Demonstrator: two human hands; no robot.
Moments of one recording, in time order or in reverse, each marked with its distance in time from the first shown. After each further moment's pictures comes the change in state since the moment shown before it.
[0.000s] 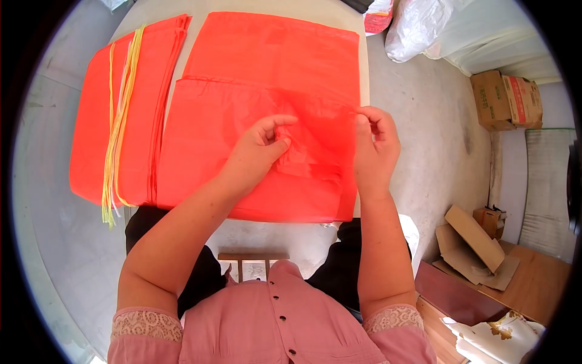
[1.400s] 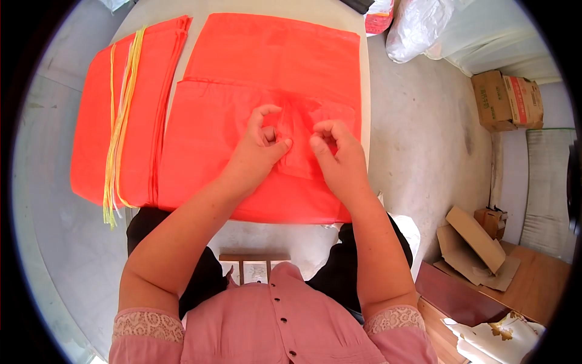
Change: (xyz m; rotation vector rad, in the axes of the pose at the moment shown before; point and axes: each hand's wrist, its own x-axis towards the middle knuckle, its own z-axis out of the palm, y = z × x) left_hand 0.002 -0.003 -0.006 0.051 0.014 0.026; right_hand -0.020 -0.016 0.019 -0.067 -0.429 0.146
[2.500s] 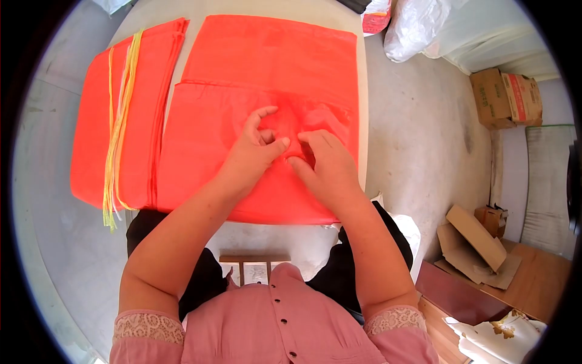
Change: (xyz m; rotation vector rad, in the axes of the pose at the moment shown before) left_hand 0.002 0.001 -0.005 -0.021 0.011 -0.069; right_hand -0.008 -0.008 0.009 -0.348 -0.066 -0.171
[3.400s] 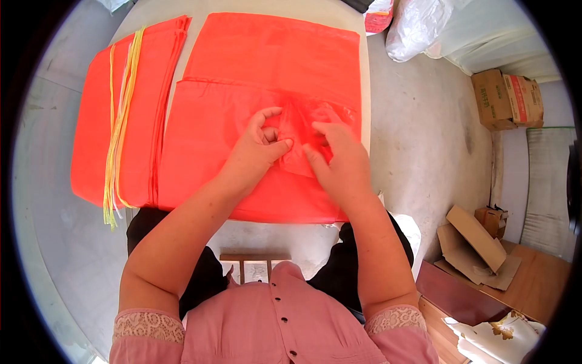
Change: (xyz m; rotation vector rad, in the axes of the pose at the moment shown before) left_hand -0.002 0.004 0.007 -0.107 0.002 0.005; right_hand 0.001 0.005 -0.010 -0.021 0.079 0.054
